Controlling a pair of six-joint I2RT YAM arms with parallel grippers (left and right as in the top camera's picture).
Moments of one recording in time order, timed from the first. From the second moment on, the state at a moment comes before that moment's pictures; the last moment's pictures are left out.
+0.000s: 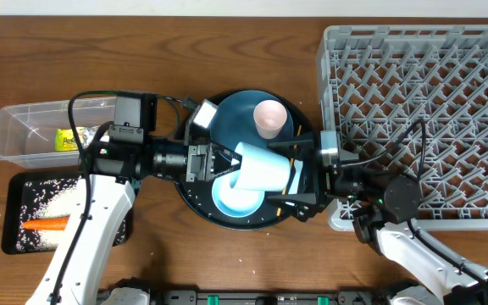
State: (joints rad) left arm -0.15 1.29 1.05 -0.76 1.35 -0.06; right arm 0.40 1.32 0.41 1.39 -1.06 0.68
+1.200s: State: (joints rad) left arm -0.15 1.29 1.05 -0.76 1.36 -0.05; right arm 0.44 1.32 0.43 1.36 -1.04 0.66
